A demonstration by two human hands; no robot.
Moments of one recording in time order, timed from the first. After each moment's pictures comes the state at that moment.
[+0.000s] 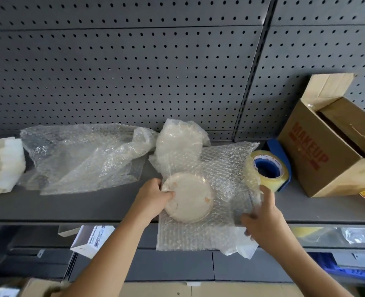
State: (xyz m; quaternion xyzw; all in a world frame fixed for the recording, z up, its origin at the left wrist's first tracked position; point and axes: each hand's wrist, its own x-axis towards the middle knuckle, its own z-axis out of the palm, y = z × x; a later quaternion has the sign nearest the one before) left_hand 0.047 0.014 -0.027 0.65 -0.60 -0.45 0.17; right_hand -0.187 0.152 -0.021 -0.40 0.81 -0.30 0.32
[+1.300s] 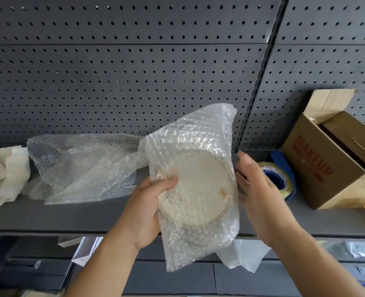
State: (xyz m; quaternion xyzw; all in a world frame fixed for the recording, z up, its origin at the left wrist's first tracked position) left_hand 0.056 0.052 0.064 0.42 -0.34 -0.75 0.39; right_hand -0.149 0.104 0.057 -0.34 0.52 -0.59 0.51
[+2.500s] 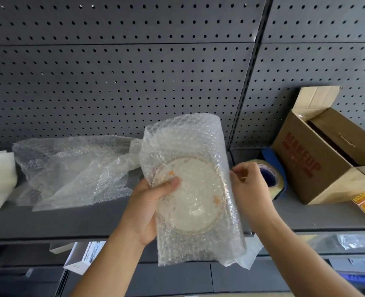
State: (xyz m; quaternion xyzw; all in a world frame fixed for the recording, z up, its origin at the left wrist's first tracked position) left_hand 0.042 0.045 0.047 0.40 -0.33 -0.76 0.40; right_hand -0.162 0.088 0.035 -0.35 0.74 -0.49 0.29
